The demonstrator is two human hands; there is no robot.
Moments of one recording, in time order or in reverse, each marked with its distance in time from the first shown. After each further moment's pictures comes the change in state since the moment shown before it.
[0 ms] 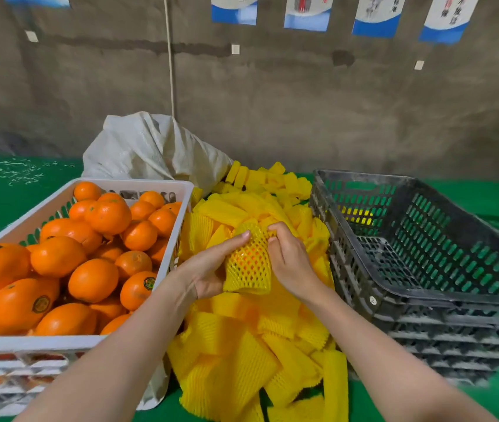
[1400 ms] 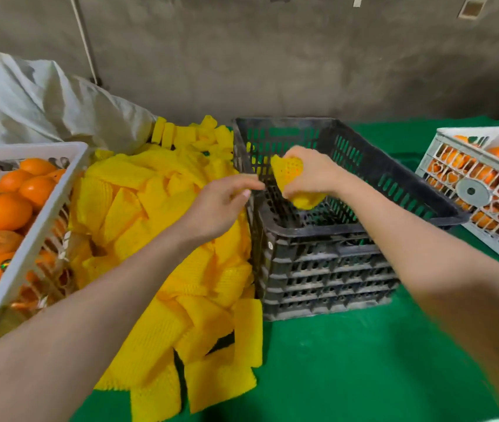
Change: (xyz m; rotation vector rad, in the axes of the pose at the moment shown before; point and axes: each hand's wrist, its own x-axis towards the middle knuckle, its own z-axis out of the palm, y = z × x) left_hand 0.064 -0.036 0.149 1.117 0.060 0.741; right_hand 0.012 0.104 -0.190 -0.540 -0.233 0.480
